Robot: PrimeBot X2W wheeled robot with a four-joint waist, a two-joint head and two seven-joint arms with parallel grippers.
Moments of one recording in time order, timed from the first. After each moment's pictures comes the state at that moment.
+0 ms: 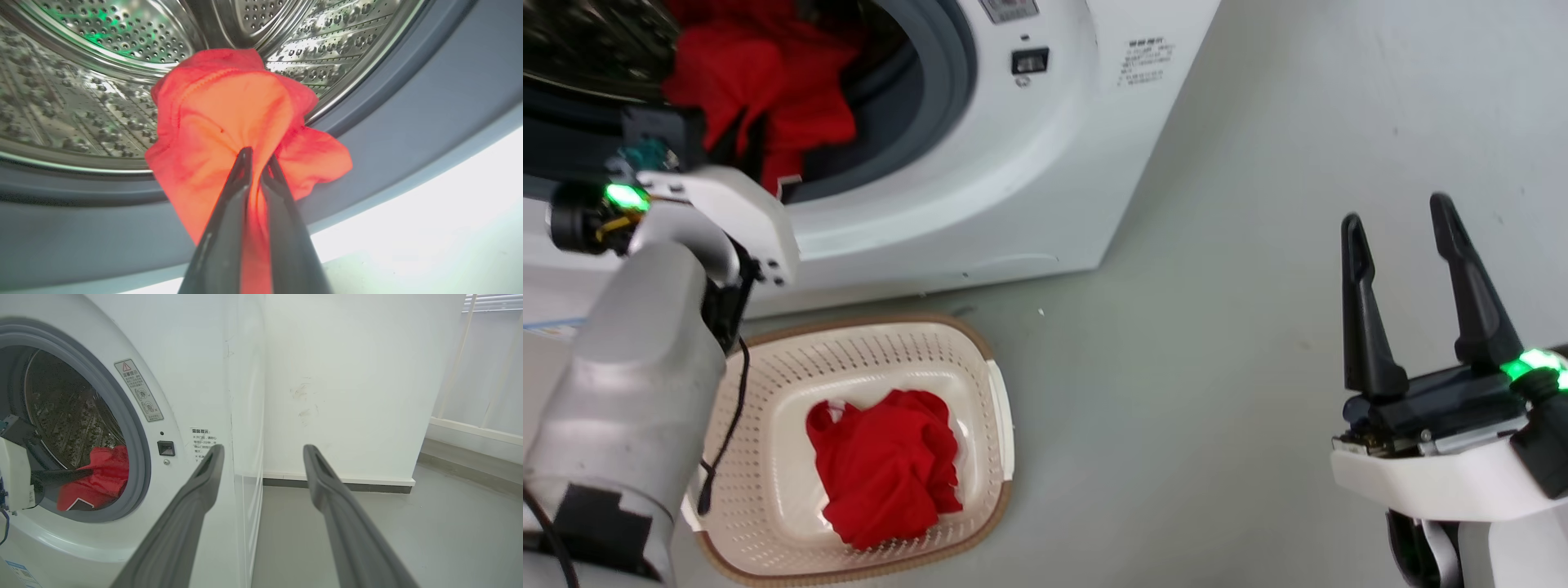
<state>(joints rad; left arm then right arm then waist) -1.01 0.37 -0.49 1.07 -0.50 -0.13 -0.25 -0.15 -0.05 0.08 -0.25 0.09 0.13 -0.26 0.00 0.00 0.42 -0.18</state>
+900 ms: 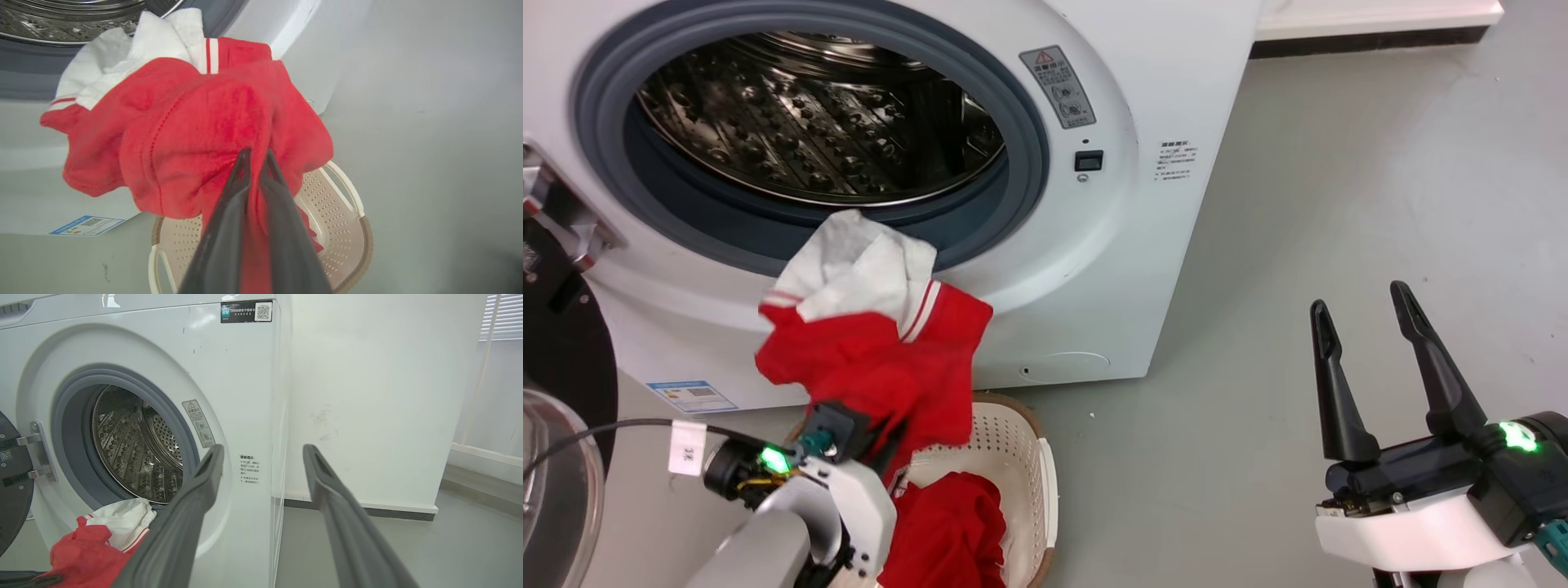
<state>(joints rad) -0.48 0.41 -0.74 0.74 -0.51 -0.13 -0.19 -0.01 -0.05 0.09 -0.22 0.05 0.13 -0.26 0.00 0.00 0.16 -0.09</state>
